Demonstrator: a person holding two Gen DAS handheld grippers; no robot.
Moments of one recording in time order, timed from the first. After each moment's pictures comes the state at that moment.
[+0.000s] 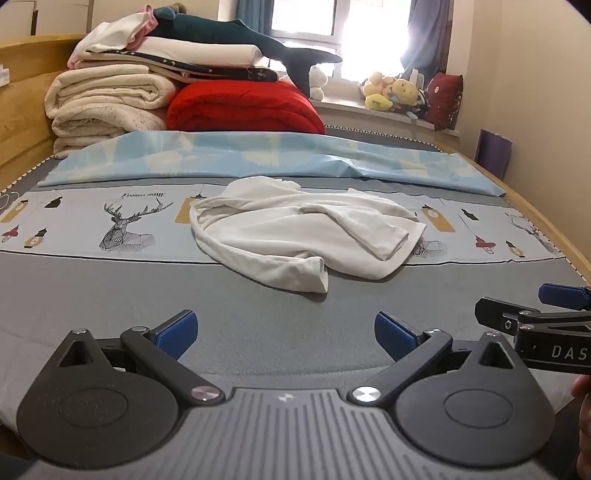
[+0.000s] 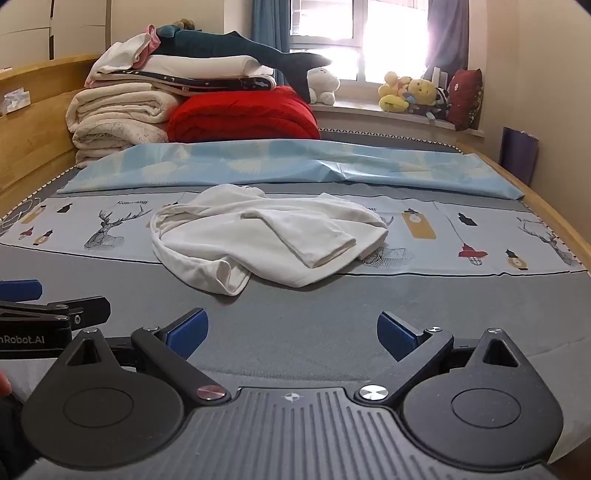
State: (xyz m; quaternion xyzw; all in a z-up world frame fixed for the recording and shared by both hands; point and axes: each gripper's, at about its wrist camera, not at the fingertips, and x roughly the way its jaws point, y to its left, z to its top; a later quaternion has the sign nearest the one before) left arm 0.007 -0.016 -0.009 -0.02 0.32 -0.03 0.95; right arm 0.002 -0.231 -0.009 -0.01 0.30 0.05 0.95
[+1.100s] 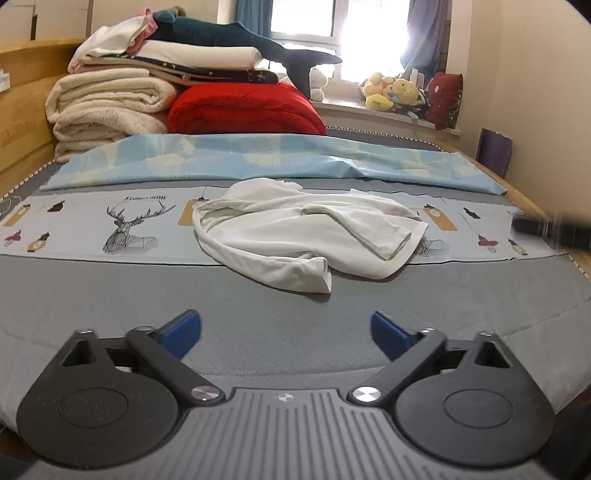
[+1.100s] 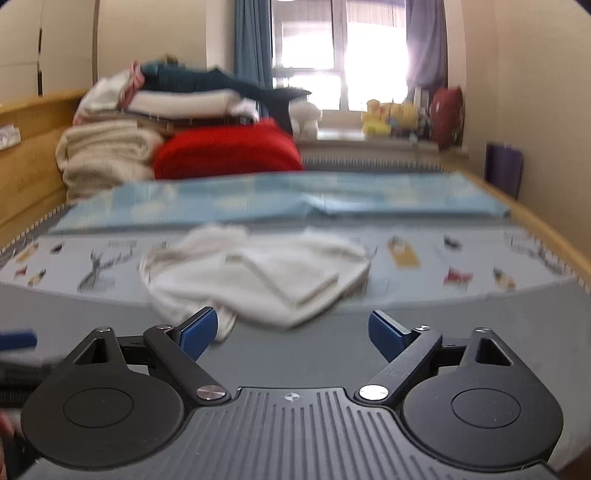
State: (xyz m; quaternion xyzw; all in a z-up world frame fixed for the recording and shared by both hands) left arm 0.006 -0.018 -0.010 -0.01 0.31 -0.02 0.95; right arm 0.005 -0.259 0.020 0.02 0.23 0.03 0.97
